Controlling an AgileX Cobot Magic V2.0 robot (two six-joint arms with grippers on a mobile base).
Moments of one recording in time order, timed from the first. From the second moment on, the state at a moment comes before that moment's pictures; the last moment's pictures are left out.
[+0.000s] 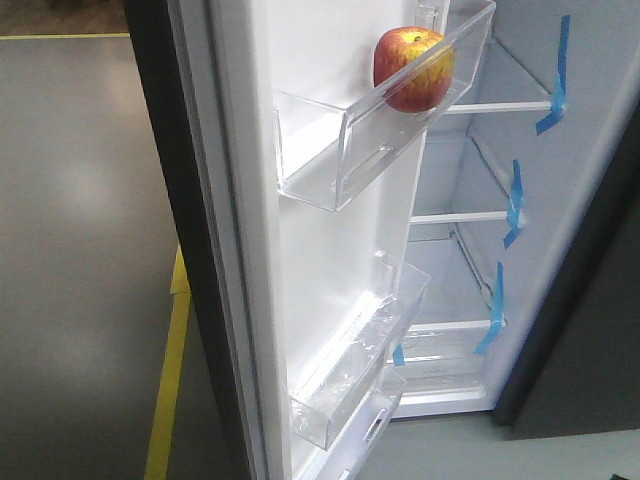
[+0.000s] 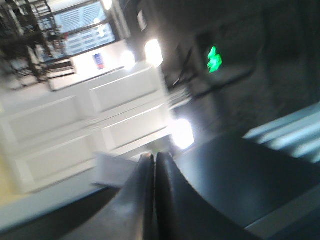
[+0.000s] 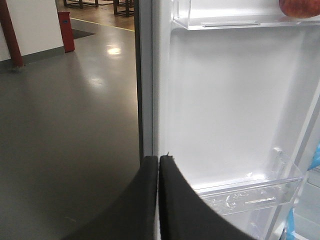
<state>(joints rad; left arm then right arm) 0.09 -0.01 0.03 -0.56 -0.32 -0.88 0.08 0.11 -0.49 0.83 0.90 -0.70</state>
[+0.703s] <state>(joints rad) 0.09 0.53 -0.85 0.18 -0.49 -1.22 0.08 0.11 -0.49 0.84 0.87 -0.70</state>
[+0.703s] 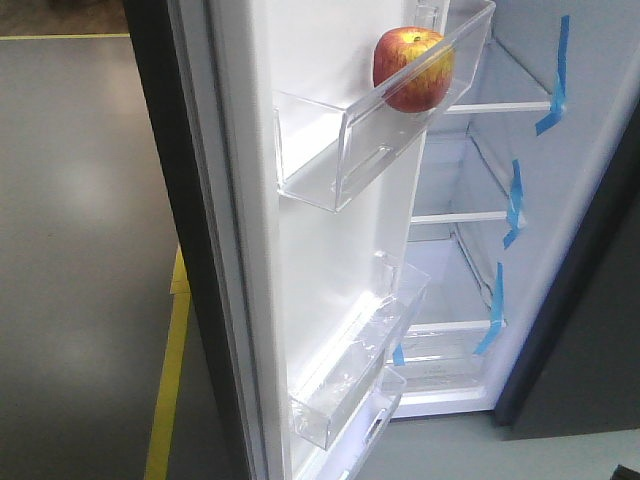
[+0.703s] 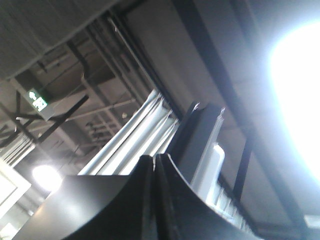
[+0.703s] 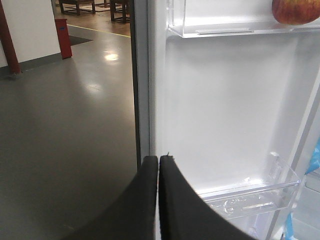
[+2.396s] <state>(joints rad) -0.07 1.75 -1.64 1.07 -1.13 -2.15 0.08 0.11 -0.49 0.84 0.91 -0.70</state>
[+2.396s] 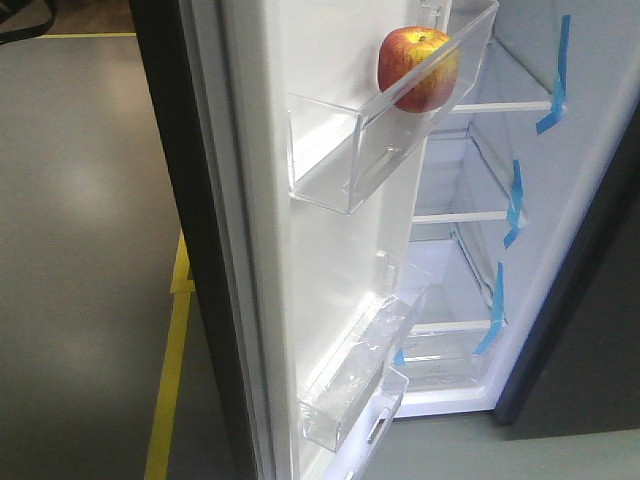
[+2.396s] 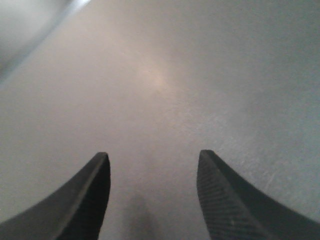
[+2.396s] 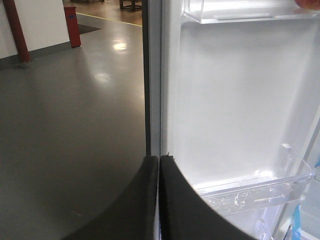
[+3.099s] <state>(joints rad) -0.35 1.74 -1.64 1.26 -1.22 -2.15 0.08 0.11 -0.49 0.82 0.68 -0.70</state>
